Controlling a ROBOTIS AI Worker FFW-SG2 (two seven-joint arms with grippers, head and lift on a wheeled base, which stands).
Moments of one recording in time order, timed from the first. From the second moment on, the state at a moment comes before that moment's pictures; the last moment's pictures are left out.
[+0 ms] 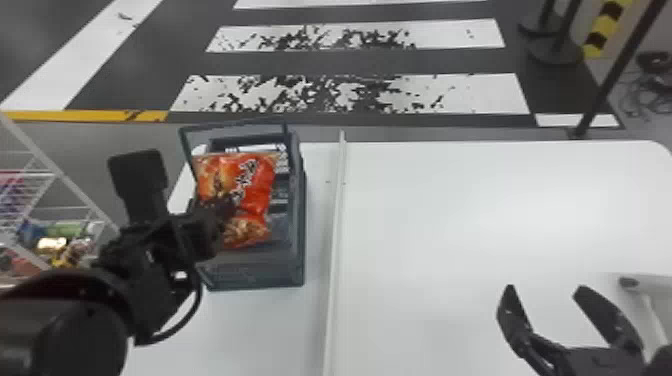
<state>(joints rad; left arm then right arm) 0.31 0.13 0.19 -2.35 0.46 1.06 0.23 0.79 -0.31 0.15 -2.12 -0.26 -0.02 -0.17</state>
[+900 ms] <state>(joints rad) 0.42 0.13 0.03 -2.62 0.50 1.08 0.21 0.87 -0.30 0.15 -2.17 -0.25 -0.14 -0.17</state>
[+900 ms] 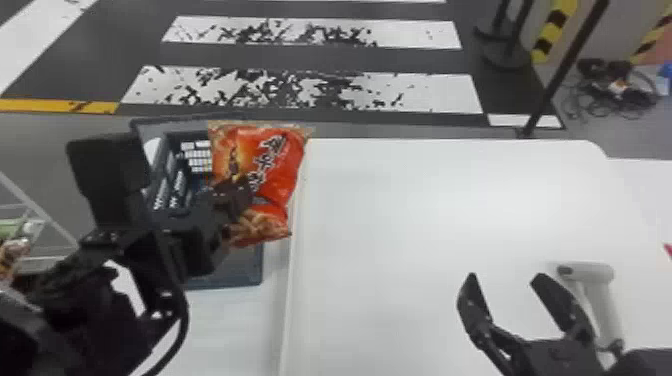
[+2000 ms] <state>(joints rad) 0.13 0.10 -0.57 -2.01 0.25 1.00 0.11 0.79 -0.29 0.07 -2.17 -0.30 -0.13 -0.17</state>
